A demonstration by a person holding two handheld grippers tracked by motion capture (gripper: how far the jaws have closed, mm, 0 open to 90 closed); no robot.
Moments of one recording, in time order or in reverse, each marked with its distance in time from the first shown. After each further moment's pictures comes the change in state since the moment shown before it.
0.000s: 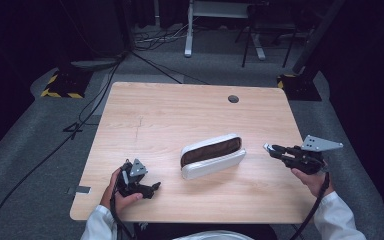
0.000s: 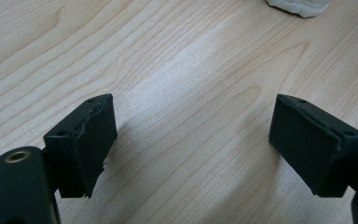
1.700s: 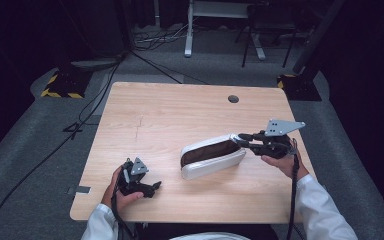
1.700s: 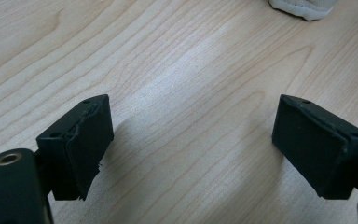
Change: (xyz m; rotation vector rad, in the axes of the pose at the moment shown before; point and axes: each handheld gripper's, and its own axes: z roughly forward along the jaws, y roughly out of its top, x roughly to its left) left arm 0.001 0.003 0.003 0.003 -0.002 -0.004; right arm 0.042 0.074 0.069 0.024 0.175 -0.168
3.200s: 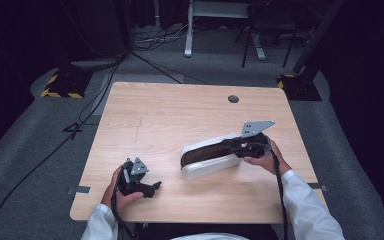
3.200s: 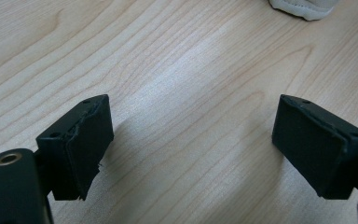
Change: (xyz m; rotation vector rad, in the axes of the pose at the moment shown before) left arm 0.000 0.000 0.000 0.001 0.000 0.000; right arm -0.001 -0.008 0.057 0.138 0.079 -0.012
